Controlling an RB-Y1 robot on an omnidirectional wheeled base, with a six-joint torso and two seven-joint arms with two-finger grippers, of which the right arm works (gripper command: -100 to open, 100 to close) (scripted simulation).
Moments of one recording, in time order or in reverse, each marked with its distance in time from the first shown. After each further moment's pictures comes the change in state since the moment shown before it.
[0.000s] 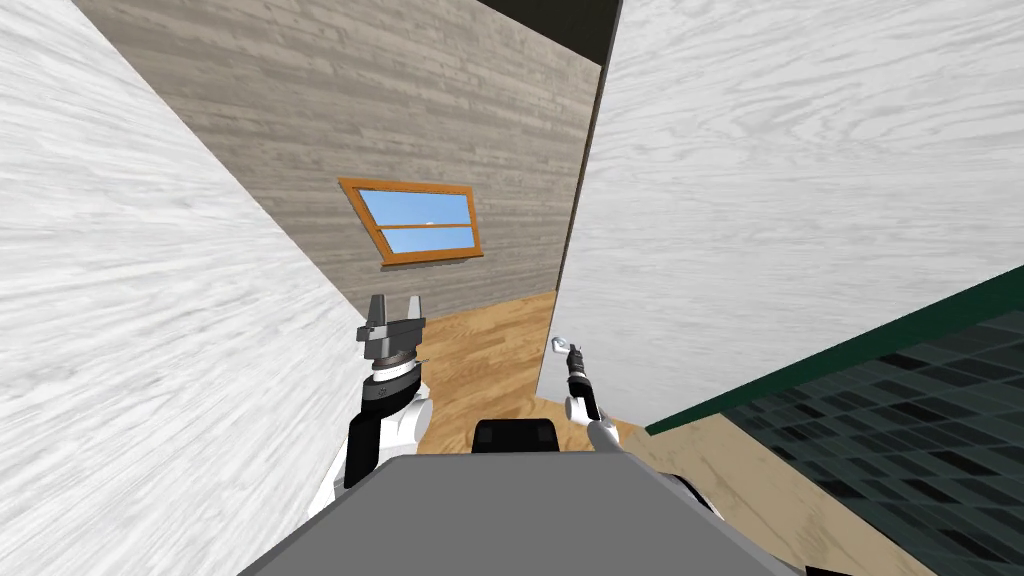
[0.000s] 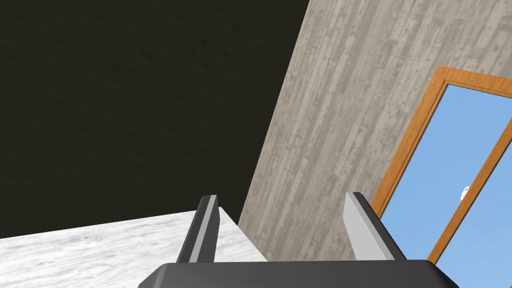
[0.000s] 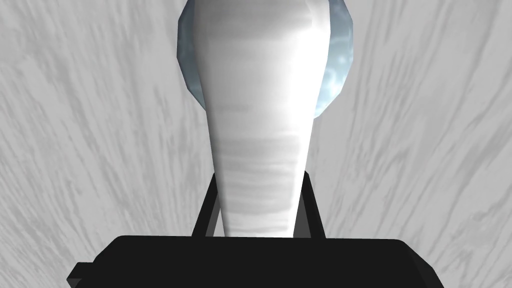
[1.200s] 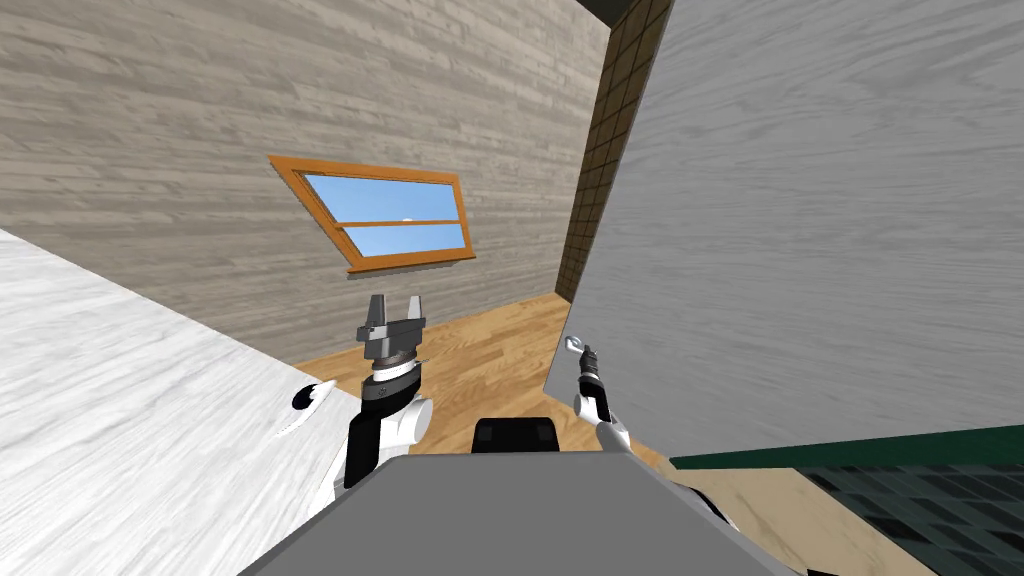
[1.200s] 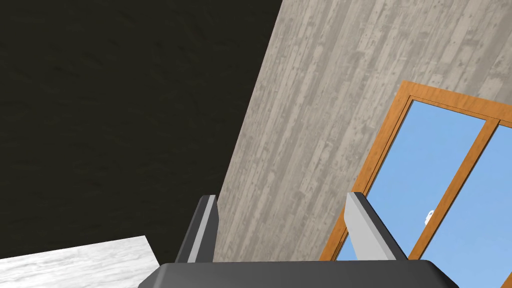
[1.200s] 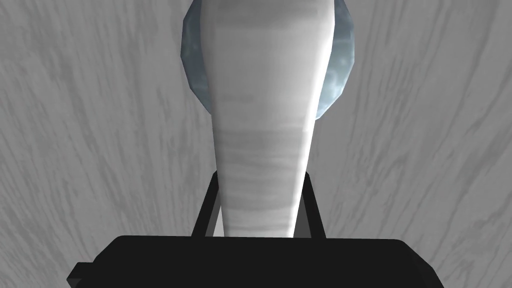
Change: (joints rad) arm 0.020 -0.026 -0.102 -0.049 -0.064 0.019 0.045
